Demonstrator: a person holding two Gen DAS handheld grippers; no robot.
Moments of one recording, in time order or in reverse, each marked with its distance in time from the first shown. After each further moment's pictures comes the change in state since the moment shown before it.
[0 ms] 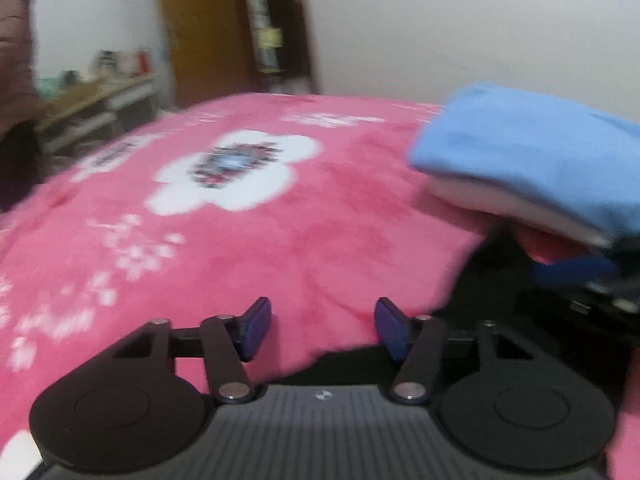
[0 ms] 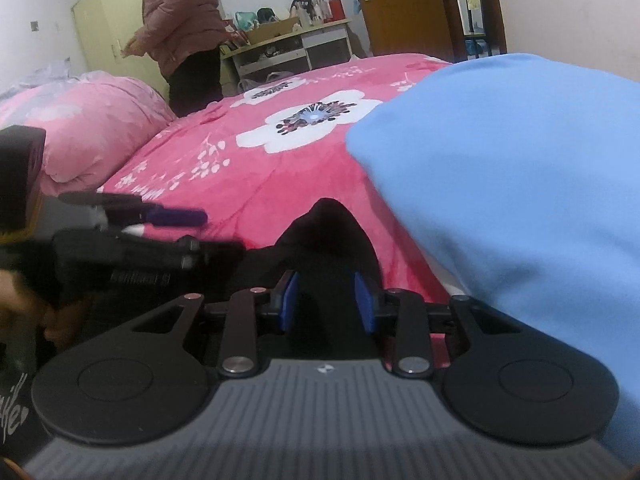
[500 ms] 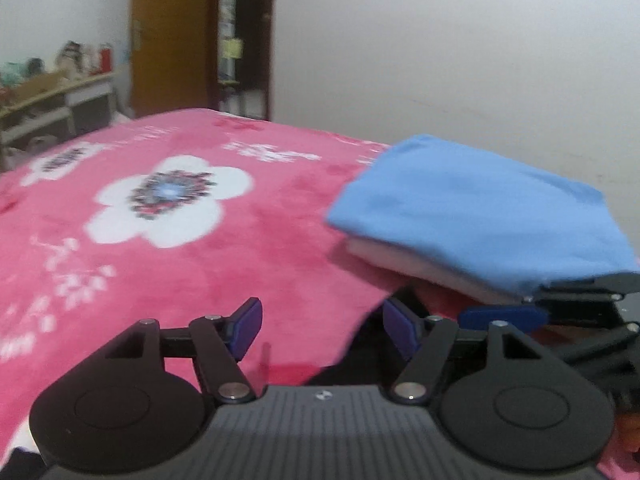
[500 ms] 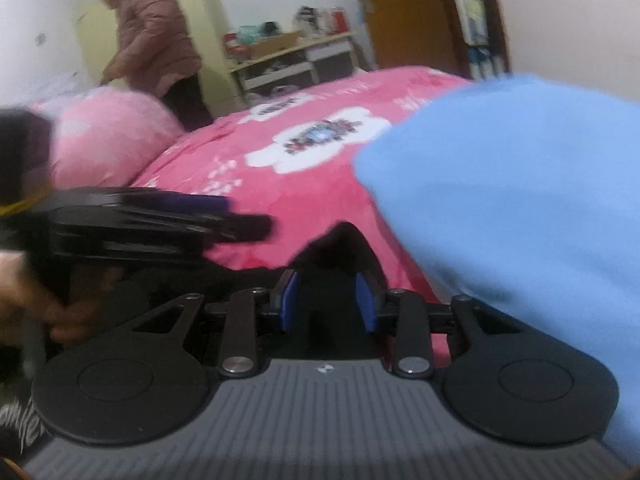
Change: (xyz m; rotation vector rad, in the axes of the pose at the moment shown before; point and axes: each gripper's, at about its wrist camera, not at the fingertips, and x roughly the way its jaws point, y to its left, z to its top) left arm -0.022 -0.031 0.033 -0.019 -0.045 -0.269; right arm -0.021 0.007 0.012 -0.032 -0.035 0.031
